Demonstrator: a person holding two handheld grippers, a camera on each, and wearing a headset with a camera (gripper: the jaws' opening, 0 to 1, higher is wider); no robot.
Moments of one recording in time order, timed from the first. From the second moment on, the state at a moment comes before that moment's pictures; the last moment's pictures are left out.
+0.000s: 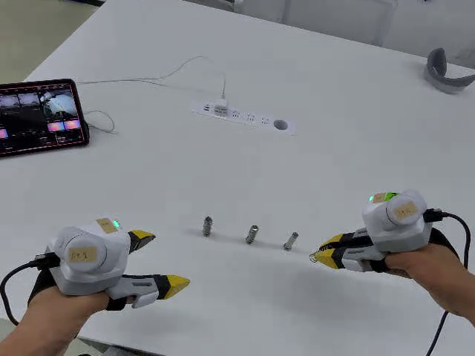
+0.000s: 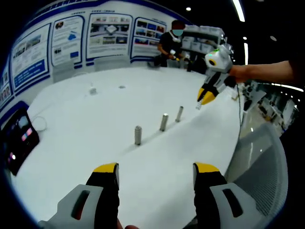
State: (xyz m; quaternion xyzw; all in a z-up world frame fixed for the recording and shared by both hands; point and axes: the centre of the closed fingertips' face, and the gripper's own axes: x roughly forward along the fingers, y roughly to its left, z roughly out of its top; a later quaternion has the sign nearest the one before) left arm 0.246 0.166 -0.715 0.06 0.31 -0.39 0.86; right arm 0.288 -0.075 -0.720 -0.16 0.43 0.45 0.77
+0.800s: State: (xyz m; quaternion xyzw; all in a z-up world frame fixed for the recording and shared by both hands) left arm 0.242 0.175 -0.716 0.04 0.33 -0.38 0.87; right arm 0.327 -0.056 -0.724 -0.18 0.42 0.46 0.76
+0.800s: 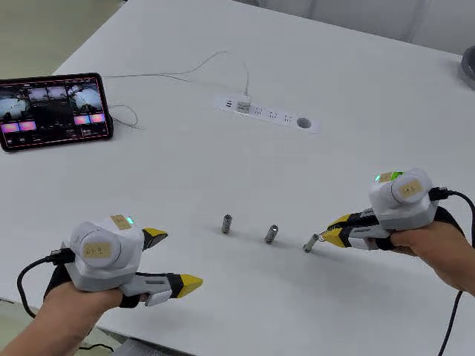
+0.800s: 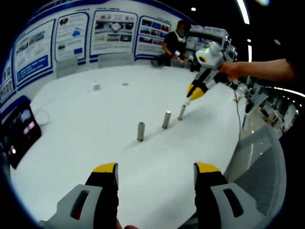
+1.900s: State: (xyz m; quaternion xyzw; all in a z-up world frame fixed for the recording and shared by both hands) left arm 0.237 0.174 -0.718 0.05 0.33 -0.38 0.86; right arm 0.326 -0.036 -0.752 -0.23 0.43 0.49 0.72
